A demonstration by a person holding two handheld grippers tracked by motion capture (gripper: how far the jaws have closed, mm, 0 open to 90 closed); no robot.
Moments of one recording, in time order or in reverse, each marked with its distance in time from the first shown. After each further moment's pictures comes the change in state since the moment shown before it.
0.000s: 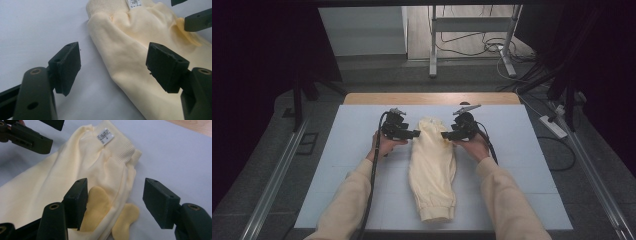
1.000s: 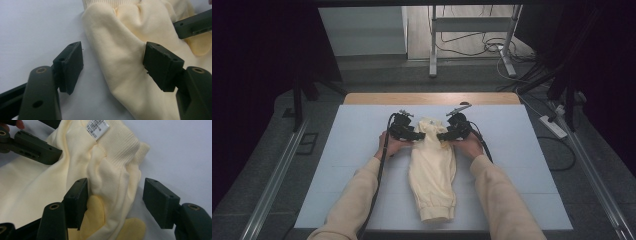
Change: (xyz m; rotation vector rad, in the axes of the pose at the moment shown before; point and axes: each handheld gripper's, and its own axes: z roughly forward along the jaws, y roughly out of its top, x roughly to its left) left arm -0.002 0.003 0.032 0.075 0.001 -0.002; right arm -0.006 0.000 0.036 0.079 0.016 -0.008
